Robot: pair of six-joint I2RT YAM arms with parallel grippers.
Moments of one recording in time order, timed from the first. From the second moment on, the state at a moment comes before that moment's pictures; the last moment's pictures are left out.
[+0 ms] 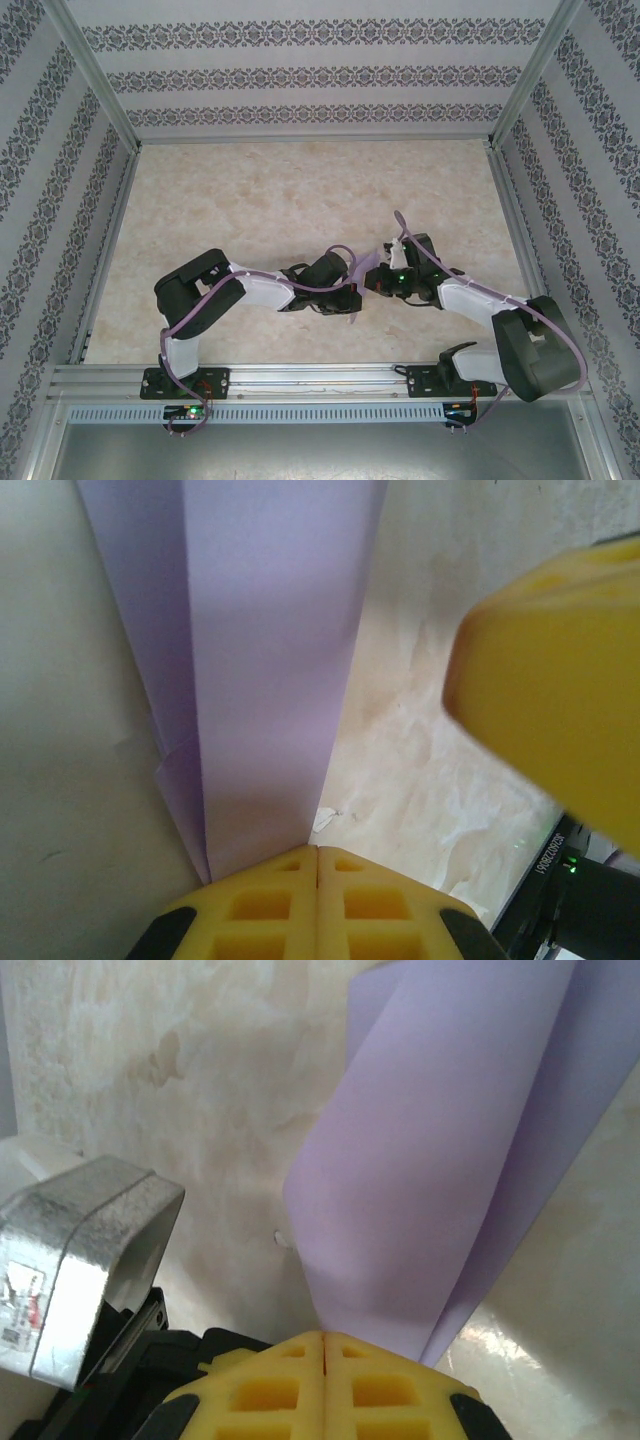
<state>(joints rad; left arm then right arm) -0.94 1.90 0.90 0.18 0.36 -0.99 0.35 1.29 0.43 -0.06 -0.60 0.66</state>
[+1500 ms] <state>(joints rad) -0.93 1.85 0.85 0.17 0.30 -0.96 0.20 1.69 0.69 -0.05 -0.63 0.60</state>
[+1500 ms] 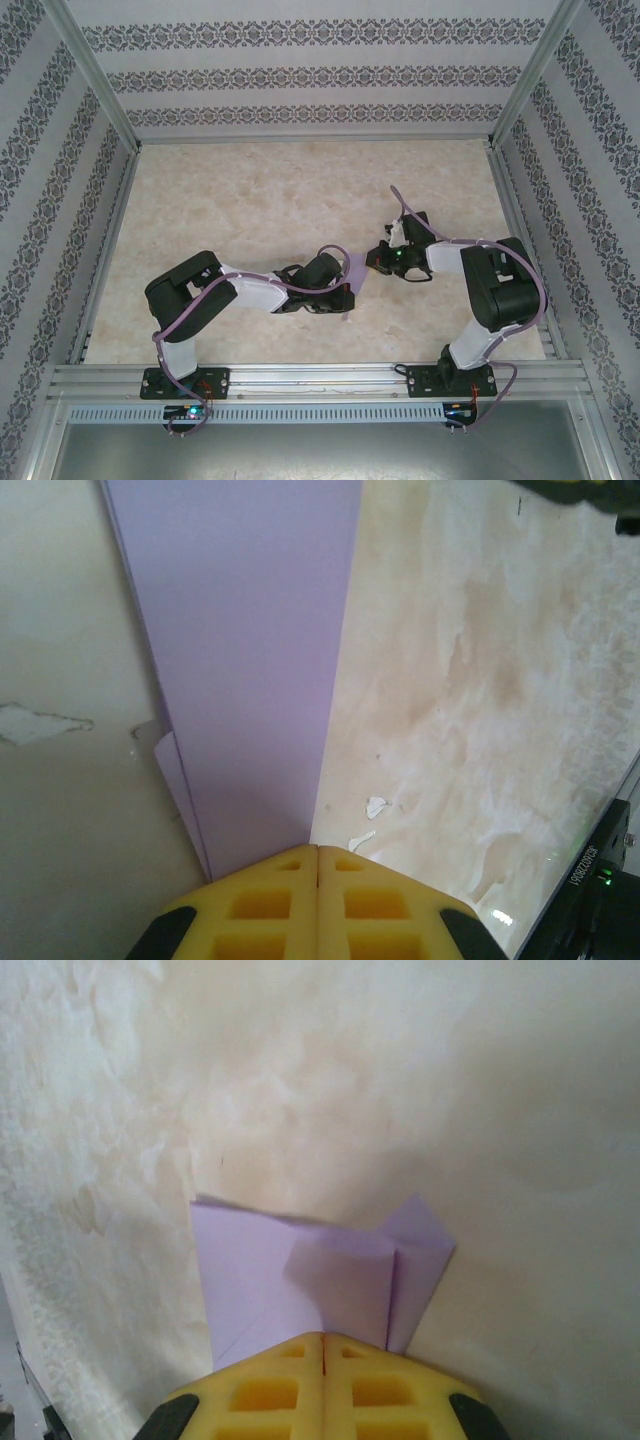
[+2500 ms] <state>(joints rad) -0.93 1.84 0.83 0.18 0.29 -0.96 0.16 1.44 0.66 -0.04 -0.63 0.61</state>
